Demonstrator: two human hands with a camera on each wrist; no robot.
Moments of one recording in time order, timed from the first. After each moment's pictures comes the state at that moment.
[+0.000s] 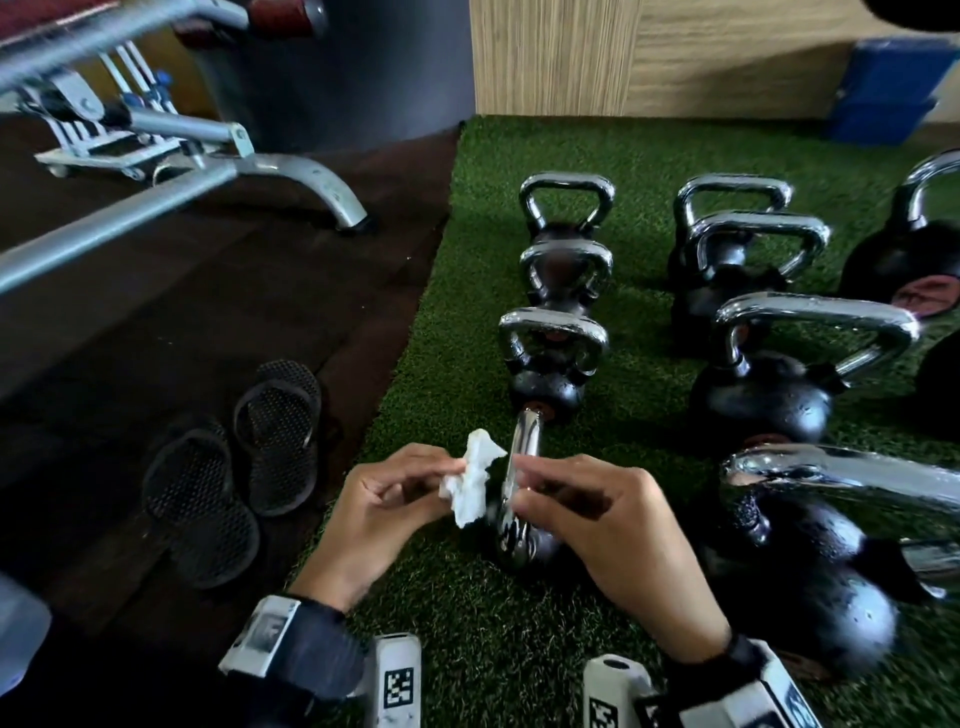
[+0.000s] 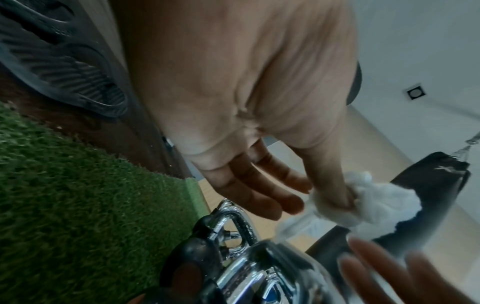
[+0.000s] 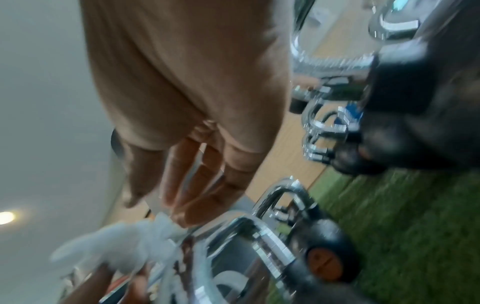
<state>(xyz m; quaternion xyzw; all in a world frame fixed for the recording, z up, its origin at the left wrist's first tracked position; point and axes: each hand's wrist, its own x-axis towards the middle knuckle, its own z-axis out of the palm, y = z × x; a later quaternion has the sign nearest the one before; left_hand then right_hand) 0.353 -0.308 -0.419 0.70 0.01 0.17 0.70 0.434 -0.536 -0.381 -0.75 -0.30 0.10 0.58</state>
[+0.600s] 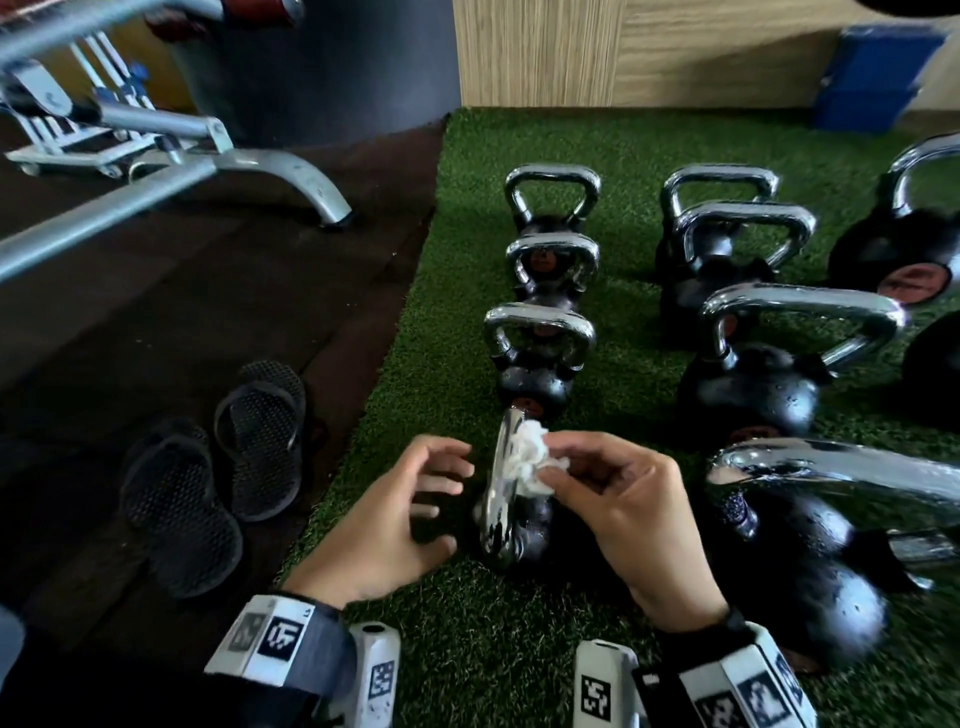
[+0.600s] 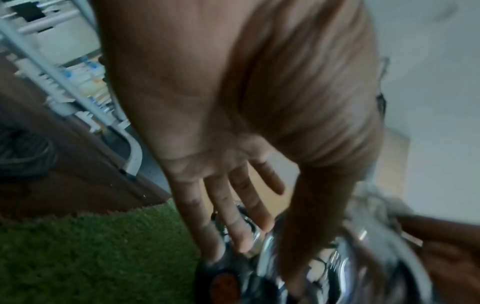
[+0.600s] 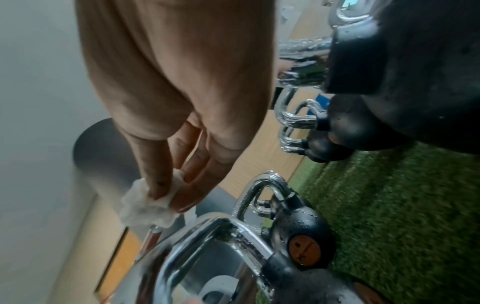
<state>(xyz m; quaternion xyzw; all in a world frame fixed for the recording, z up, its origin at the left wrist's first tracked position) 0.362 -0.309 -0.415 0.87 0.00 0.01 0.49 0.456 -0.541 -0.401 -0.67 -0.23 0.07 0.70</state>
